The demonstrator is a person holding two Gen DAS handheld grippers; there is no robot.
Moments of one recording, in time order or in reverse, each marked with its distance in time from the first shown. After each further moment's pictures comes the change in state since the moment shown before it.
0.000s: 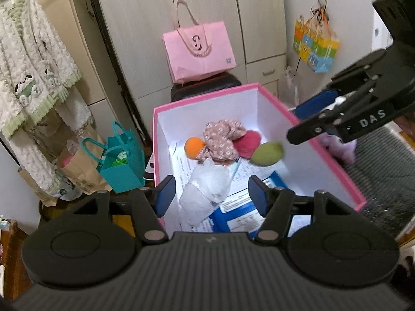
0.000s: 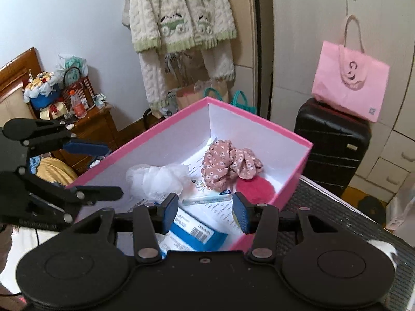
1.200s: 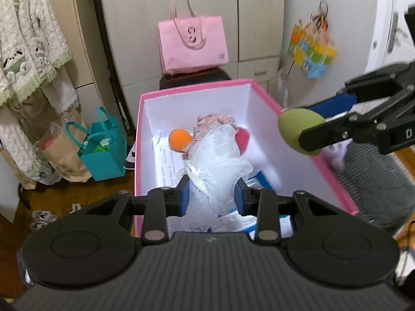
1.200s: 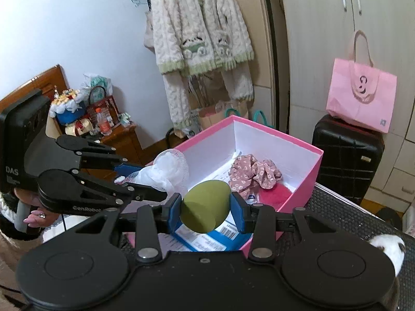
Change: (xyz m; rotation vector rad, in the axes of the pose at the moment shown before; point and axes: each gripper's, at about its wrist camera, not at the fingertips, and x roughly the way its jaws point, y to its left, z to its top) left arm 0.035 0.008 -0.004 -0.071 0.039 -0.070; right arm -0.009 0.006 -0.005 -0.005 -0.062 0.096
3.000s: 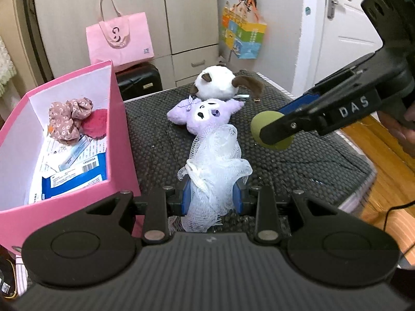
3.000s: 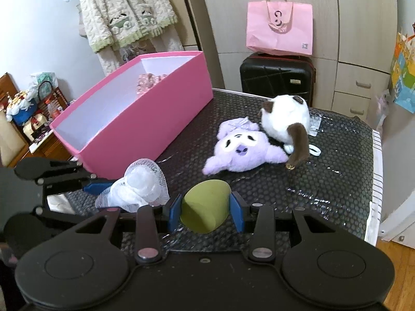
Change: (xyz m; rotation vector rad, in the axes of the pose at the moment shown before) left arm 0.003 -0.191 -0.056 0.114 -0.015 -0.148; right arm -0.095 -0.080 -0.146 0.219 0.092 -0.164
